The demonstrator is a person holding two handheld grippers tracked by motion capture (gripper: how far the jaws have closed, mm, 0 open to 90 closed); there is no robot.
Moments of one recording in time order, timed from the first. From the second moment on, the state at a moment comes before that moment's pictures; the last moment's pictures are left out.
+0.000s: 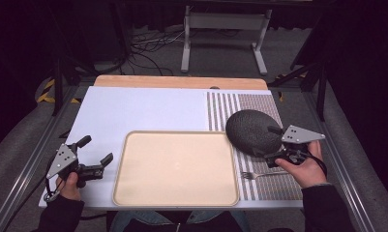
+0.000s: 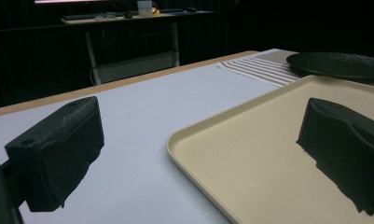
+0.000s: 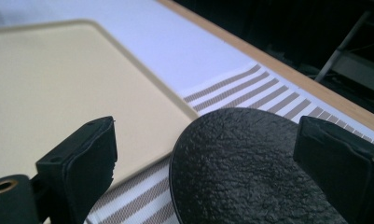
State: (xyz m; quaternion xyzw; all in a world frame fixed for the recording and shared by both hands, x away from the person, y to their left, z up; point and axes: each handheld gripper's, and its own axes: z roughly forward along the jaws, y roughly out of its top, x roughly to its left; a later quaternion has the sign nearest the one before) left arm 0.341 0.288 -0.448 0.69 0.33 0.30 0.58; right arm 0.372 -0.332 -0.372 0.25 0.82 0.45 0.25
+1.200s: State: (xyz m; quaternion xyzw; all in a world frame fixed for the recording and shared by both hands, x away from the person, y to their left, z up) left arm 0.342 0.288 -0.448 0.69 0.33 0.30 0.58; right arm 0.384 -0.308 -0.352 0.15 0.94 0.22 0.21
